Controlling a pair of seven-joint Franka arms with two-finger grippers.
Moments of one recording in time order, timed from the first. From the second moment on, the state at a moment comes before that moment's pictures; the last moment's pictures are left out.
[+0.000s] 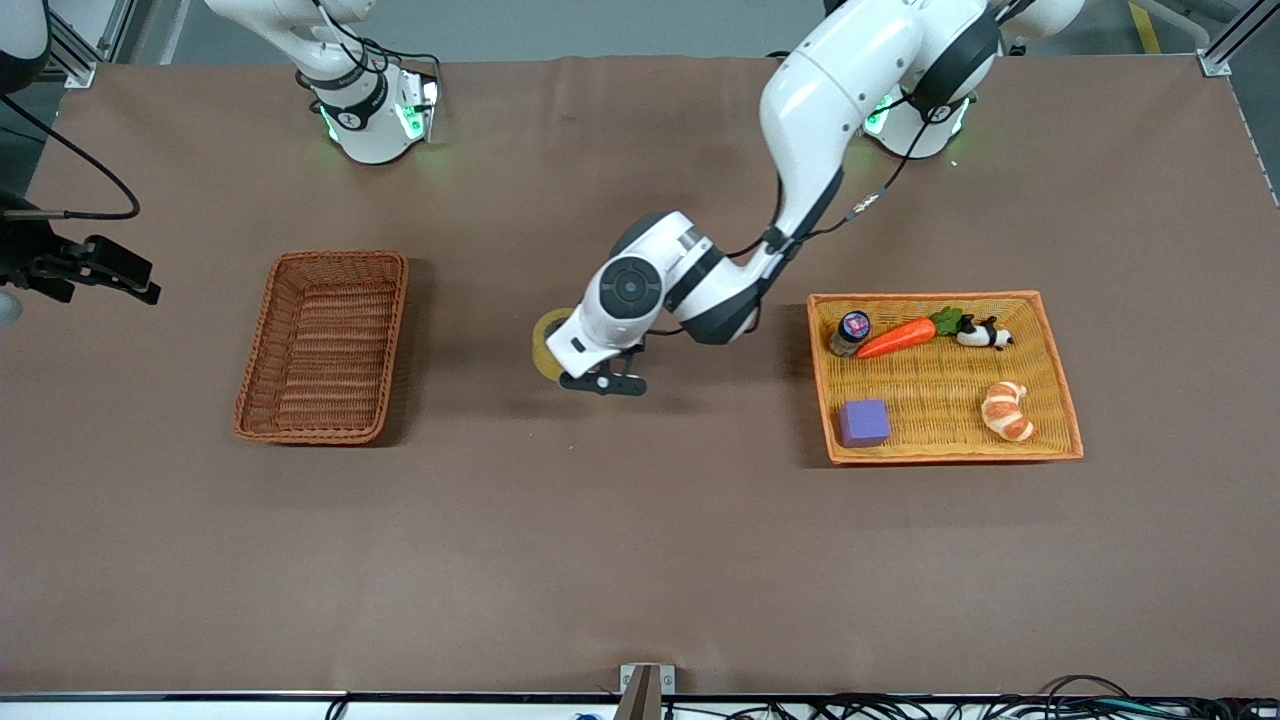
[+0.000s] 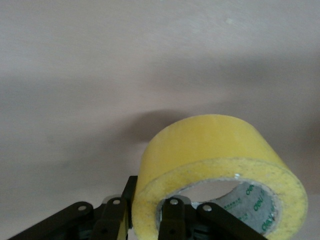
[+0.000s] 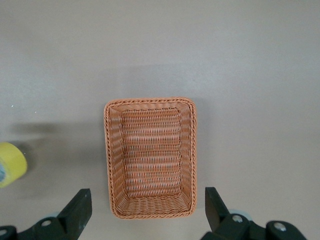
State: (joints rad) left arm -0.73 0.97 -0.21 -1.13 -0.13 2.16 -0.69; right arm -0.04 0.02 -0.01 -1.59 0.00 1.62 -0.01
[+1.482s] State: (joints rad) left arm -0.42 0.44 -0.19 -1.39 0.06 1.78 -0.71; right arm 0.06 0.16 0.37 -2.04 0.00 2.20 0.44
